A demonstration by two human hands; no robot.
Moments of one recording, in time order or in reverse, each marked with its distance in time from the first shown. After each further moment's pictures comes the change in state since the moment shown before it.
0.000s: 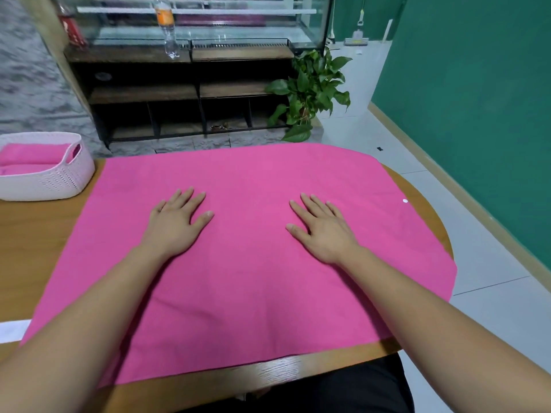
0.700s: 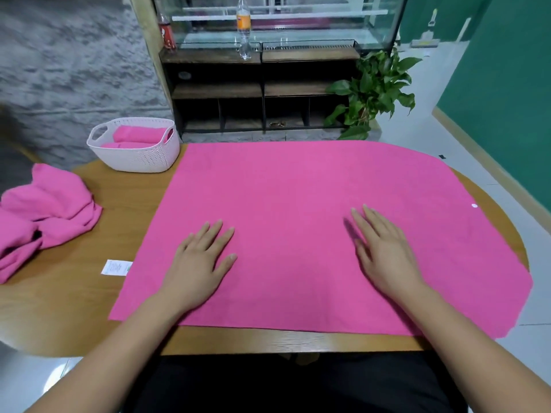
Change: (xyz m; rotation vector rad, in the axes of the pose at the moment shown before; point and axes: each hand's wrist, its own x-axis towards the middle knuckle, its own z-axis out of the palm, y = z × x) left_hand -0.177 -0.035 -0.009 0.050 0.033 0.004; right_hand -0.074 -0.030 0.018 0.050 0.331 -0.121
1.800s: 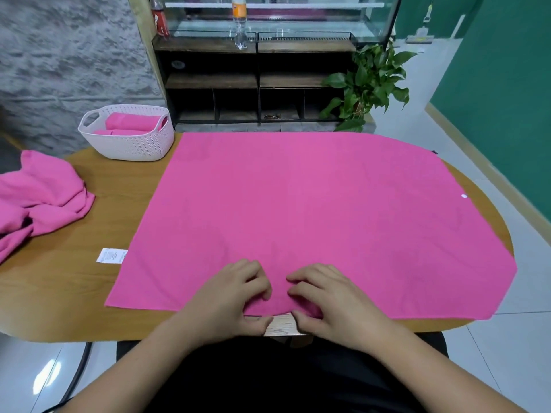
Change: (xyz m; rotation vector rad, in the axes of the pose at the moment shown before) left_hand -0.053 0.079 -0.010 -0.300 -0.005 0.535; right_hand -0.071 -0.100 -0.014 0.291 -0.283 -0.445
